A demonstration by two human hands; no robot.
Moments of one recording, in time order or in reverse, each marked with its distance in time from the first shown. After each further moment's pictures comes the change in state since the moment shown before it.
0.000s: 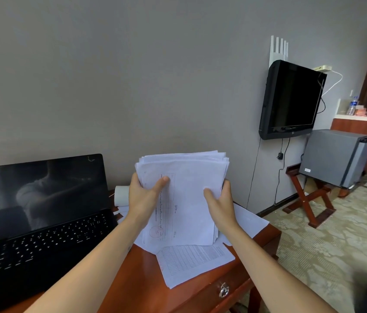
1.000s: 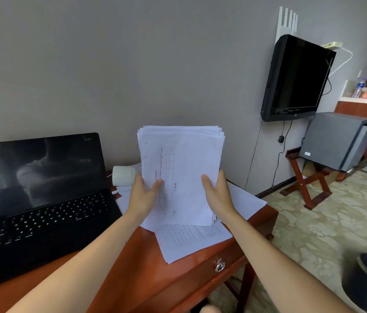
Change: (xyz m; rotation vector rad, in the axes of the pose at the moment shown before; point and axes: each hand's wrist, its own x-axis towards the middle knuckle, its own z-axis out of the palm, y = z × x) left_hand -0.010 -0.057 -0.012 0.220 -0.081 -0.102; right_hand -0.001 0.035 -0.008 -0.096 -0.076 0.035
